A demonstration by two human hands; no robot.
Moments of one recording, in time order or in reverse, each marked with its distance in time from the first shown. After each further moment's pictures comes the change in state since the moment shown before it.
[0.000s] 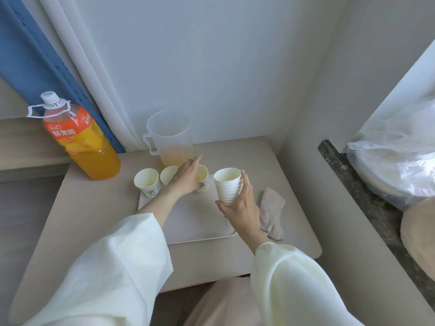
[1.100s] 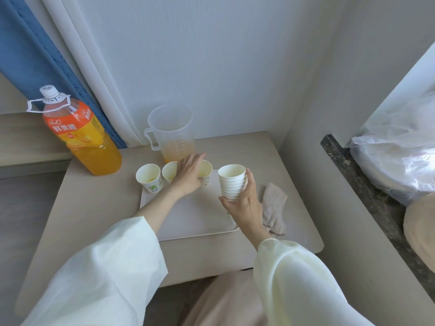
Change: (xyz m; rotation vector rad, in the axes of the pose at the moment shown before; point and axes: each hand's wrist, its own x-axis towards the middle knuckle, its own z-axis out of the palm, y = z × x) left_hand -0.007 -0.003 0.006 0.091 0.103 0.111; right_hand -0.002 0.003 0.005 -0.002 0.053 0.001
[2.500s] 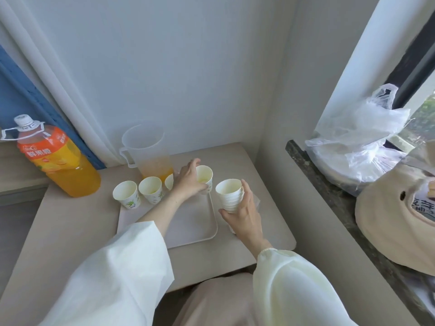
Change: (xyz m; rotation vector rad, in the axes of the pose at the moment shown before) left_hand 0.014 0.082 0.007 -0.098 0.004 -0.100; right_hand -0.014 0.036 -0.062 0.032 0.008 0.006
